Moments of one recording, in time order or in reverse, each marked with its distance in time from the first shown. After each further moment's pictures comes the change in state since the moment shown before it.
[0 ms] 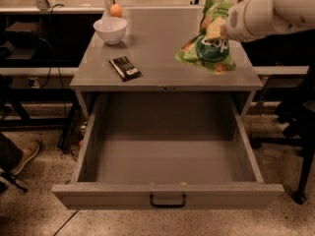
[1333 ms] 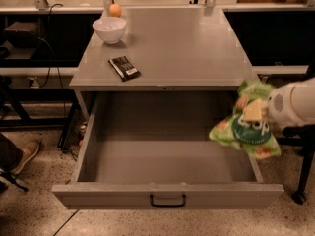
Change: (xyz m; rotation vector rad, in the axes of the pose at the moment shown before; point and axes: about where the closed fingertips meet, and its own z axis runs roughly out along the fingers) arm 0.218 -0.050 -0.087 0.103 0.314 0.147
